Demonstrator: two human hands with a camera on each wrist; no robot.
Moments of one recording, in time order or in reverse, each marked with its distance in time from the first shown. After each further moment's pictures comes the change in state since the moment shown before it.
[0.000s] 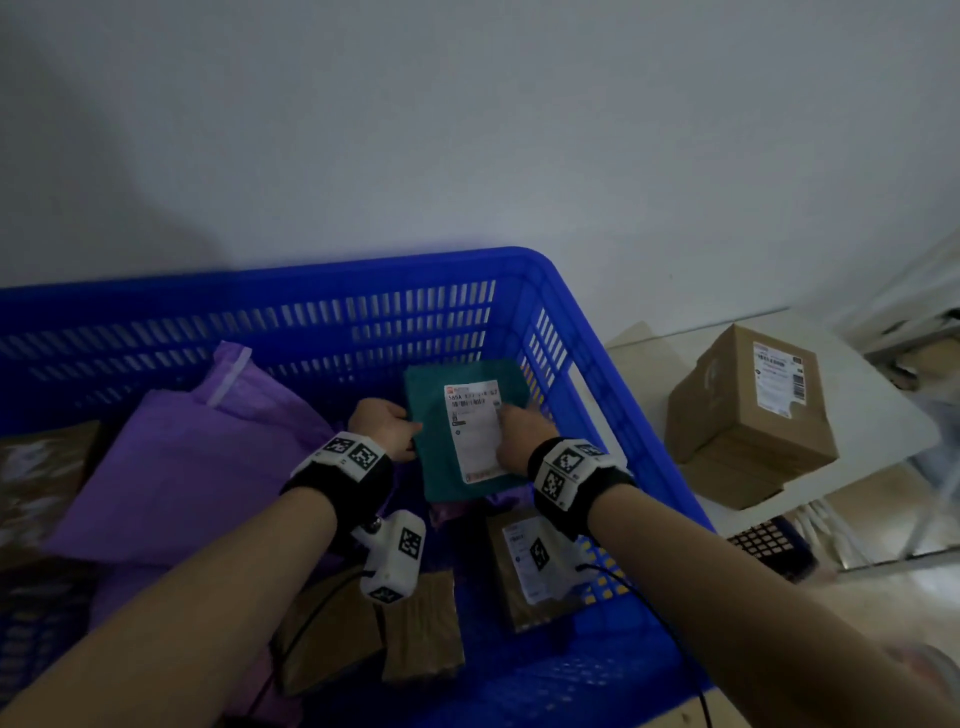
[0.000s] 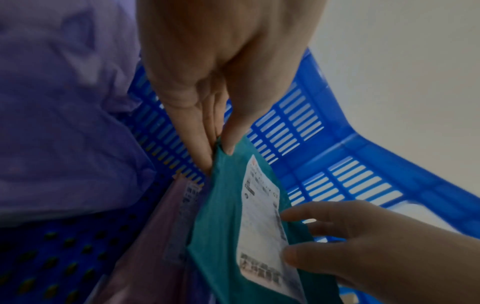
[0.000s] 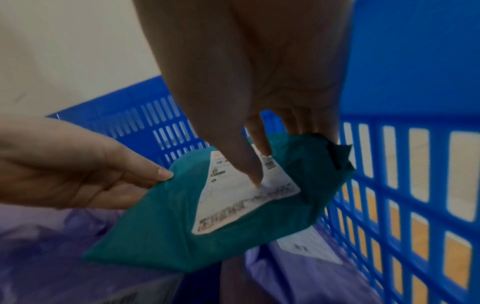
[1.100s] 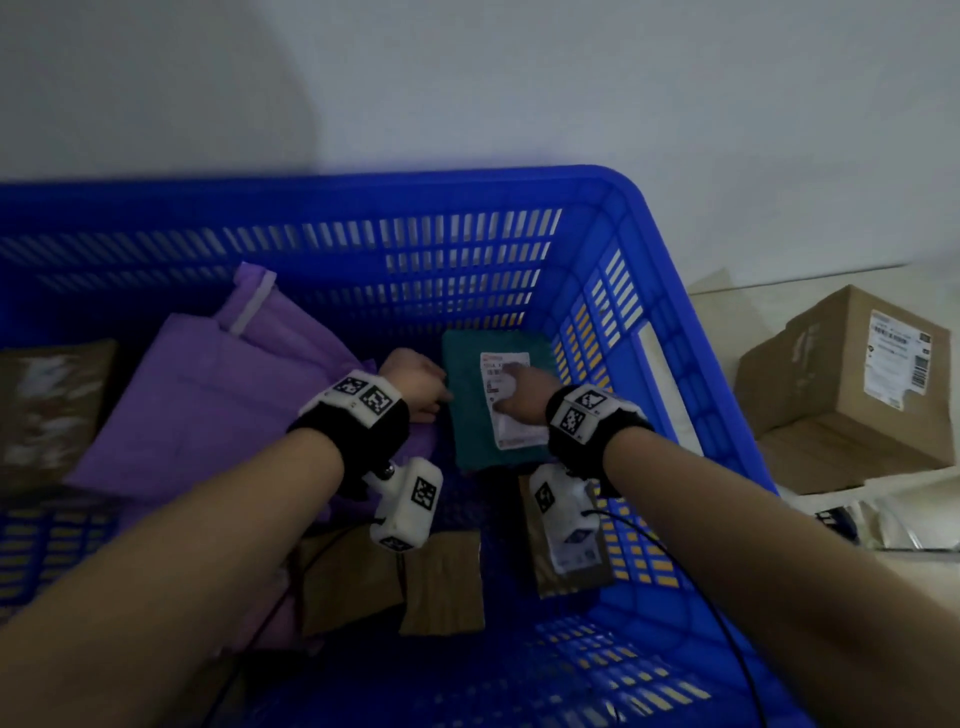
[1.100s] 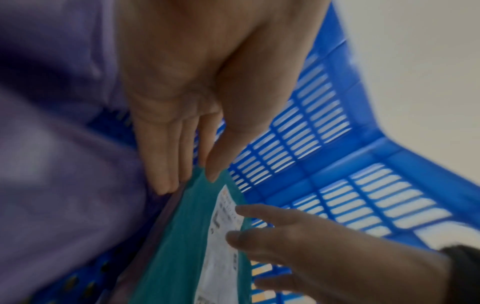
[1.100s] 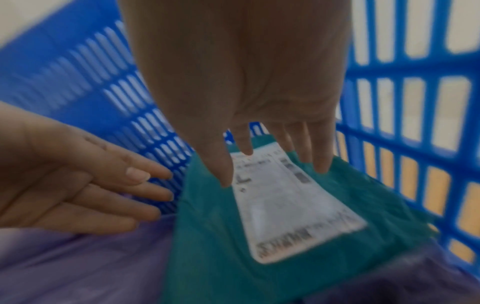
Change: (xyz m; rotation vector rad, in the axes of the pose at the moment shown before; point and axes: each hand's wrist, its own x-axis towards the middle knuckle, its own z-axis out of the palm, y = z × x) left_hand 0.027 -0.009 -0.007 0.277 -0.157 -0.114; right_hand 0.063 -0.016 0.028 -0.024 -0.245 -0.112
